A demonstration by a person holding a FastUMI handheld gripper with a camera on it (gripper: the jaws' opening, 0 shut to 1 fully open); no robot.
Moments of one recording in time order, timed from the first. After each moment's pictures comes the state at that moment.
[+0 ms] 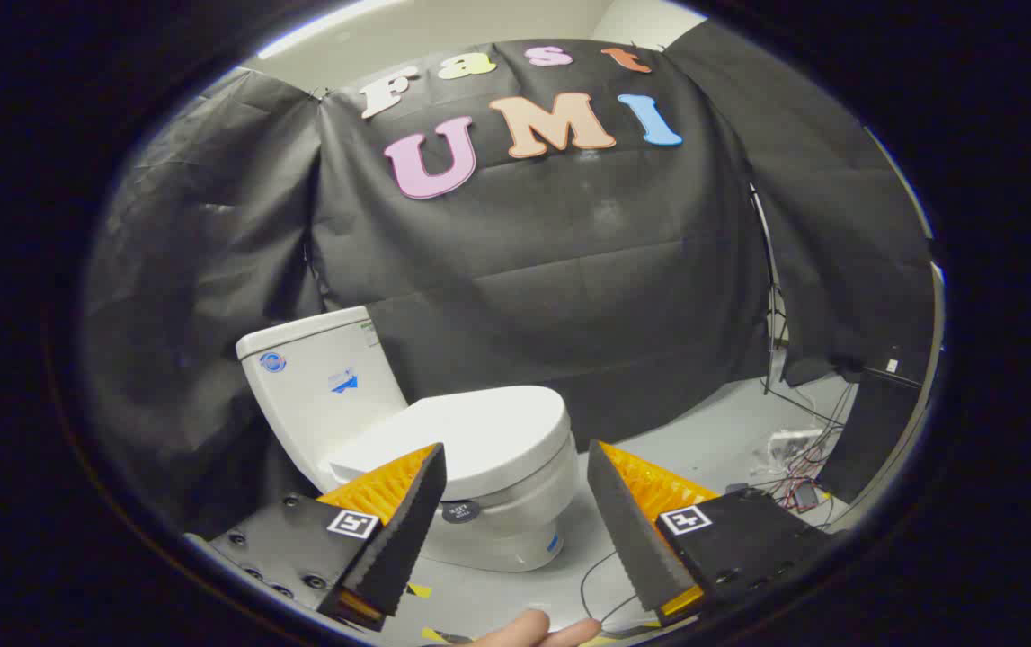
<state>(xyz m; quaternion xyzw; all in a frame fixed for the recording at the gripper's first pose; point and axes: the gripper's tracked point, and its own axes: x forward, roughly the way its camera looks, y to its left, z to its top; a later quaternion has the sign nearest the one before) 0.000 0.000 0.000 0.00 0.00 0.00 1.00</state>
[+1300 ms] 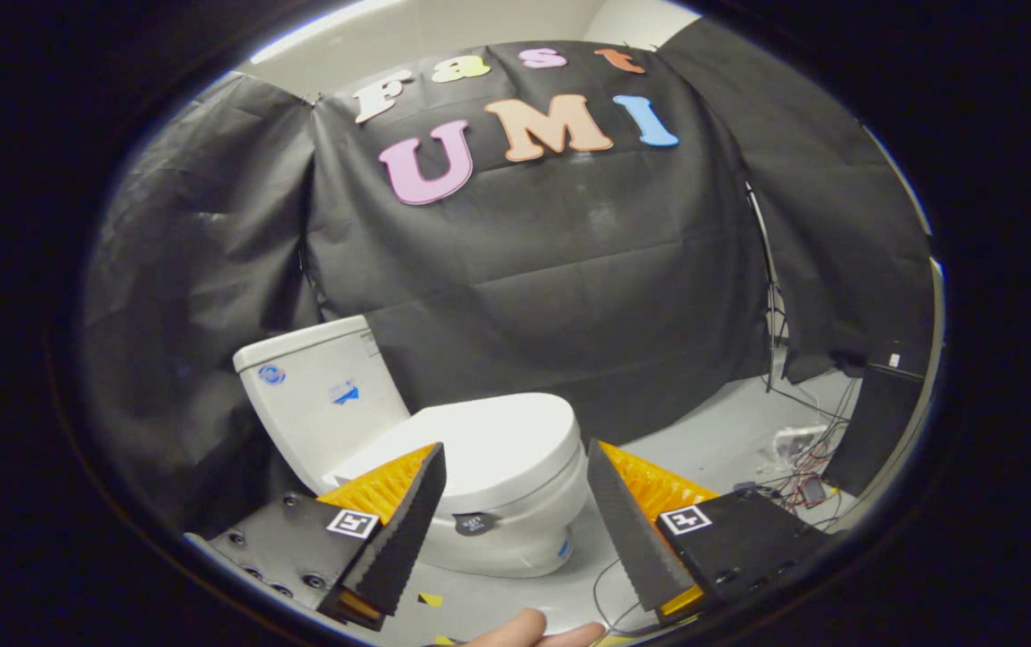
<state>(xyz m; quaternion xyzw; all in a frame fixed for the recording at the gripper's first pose) 0.016 0.015 0.009 0.03 -0.01 -0.01 1.00</state>
